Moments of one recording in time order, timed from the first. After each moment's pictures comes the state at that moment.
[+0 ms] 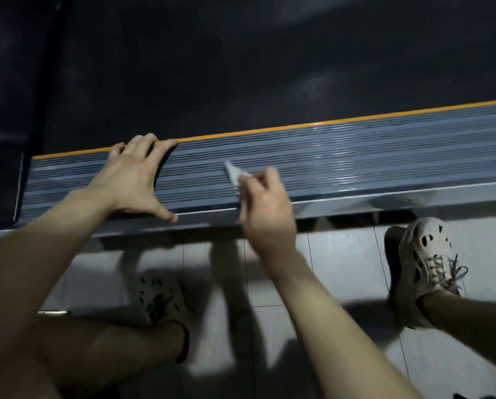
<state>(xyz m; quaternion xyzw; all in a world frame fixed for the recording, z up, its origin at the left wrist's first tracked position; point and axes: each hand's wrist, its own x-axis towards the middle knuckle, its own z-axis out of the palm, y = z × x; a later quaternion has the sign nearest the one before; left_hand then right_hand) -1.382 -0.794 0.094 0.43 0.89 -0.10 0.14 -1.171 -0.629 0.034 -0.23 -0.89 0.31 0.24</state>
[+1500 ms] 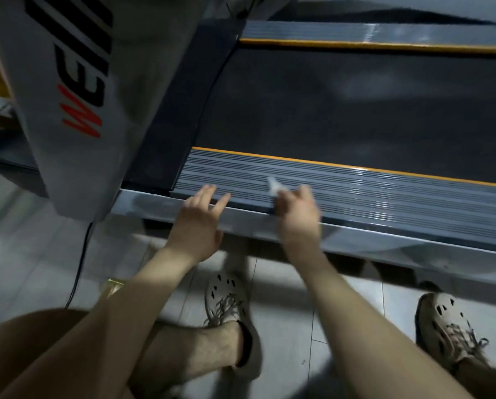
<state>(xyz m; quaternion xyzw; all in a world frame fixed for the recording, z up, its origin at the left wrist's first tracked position) -1.328 -0.992 0.059 0.31 0.95 -0.01 0.04 -1.260 -0.772 0.046 -0.21 -0.92 0.30 0.15</state>
